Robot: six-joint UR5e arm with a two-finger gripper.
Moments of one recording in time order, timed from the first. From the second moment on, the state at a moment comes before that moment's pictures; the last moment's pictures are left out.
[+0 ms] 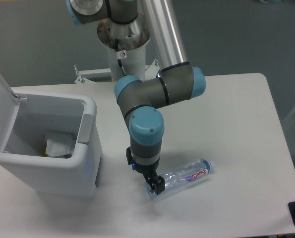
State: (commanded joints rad) arm 2.30 -2.14 -1.53 -0.95 1.56 1.26
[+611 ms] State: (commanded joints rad) arm 2.30 -2.20 -1.50 -0.94 1.60 1.25
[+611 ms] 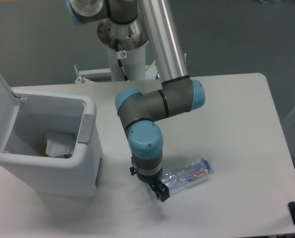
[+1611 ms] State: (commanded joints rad) arm 2.29 -2.22 -1.48 -0.94 1.66 1.25
